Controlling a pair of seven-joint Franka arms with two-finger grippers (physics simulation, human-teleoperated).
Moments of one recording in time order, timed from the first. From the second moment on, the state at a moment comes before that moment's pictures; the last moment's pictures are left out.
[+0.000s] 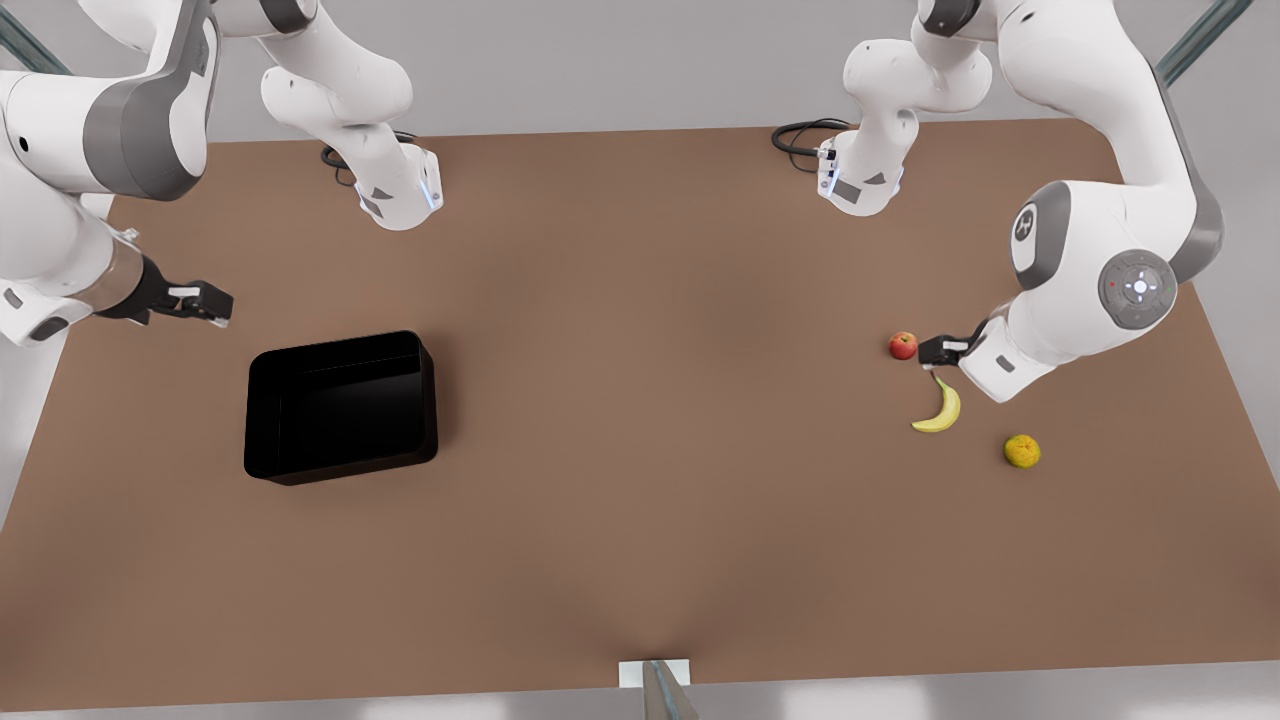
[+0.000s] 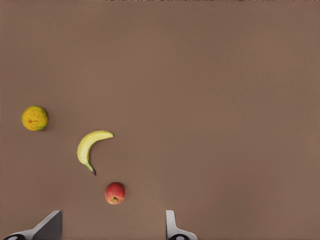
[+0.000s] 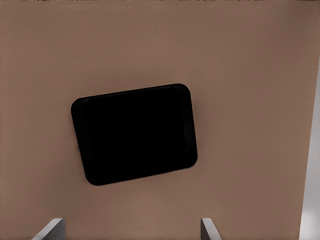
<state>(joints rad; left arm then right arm) -0.21 0.26 0.09 -1.43 -0.03 1.51 -0.05 0.06 0.15 -0.06 -1.25 -0.12 1.25 -0.01</state>
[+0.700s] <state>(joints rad) -0.21 0.26 0.09 -1.41 -0.04 1.53 -0.06 -0.19 0.51 -0.11 -1.75 -0.09 1.98 -0.29</state>
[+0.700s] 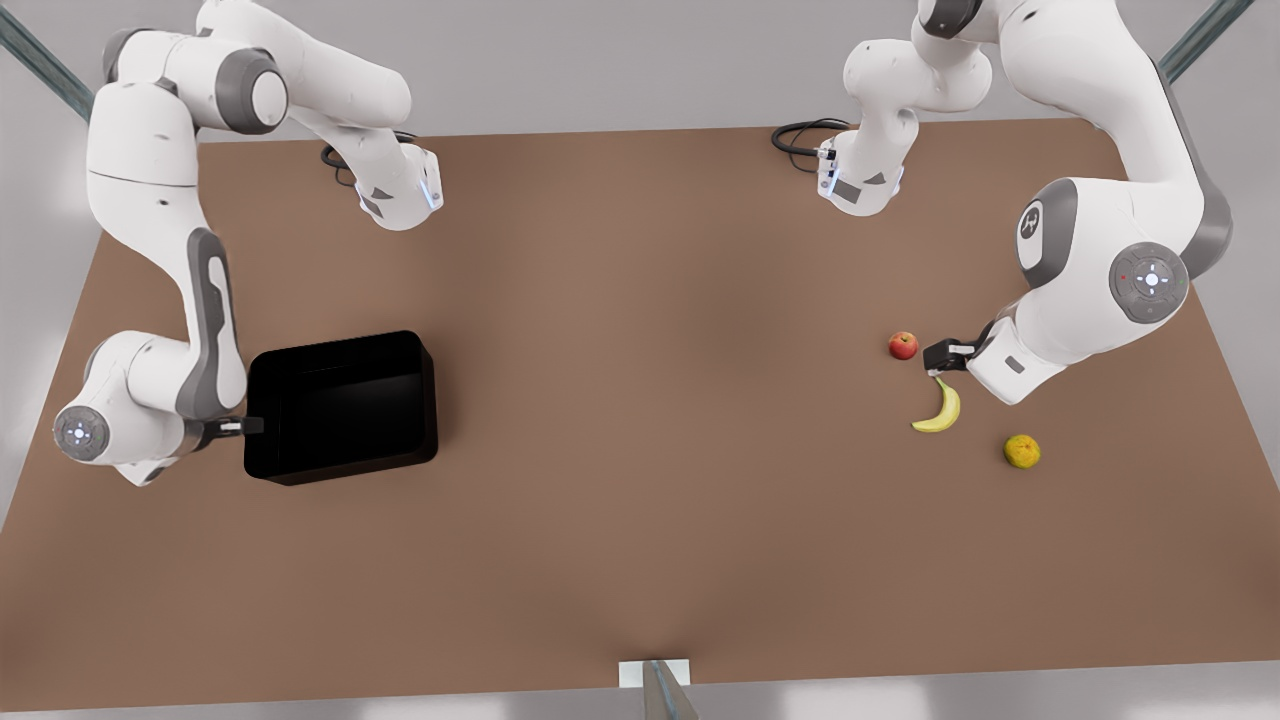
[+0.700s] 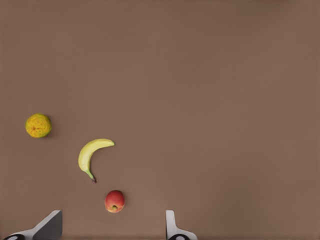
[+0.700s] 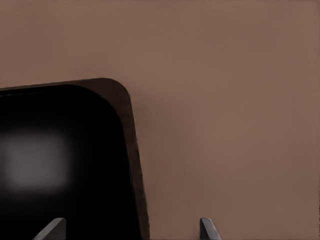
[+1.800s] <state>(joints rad) -0.21 0.26 0.09 -1.39 -0.04 1.53 -0.07 0.13 0.56 -0.12 -1.55 0.09 1.92 -0.47</state>
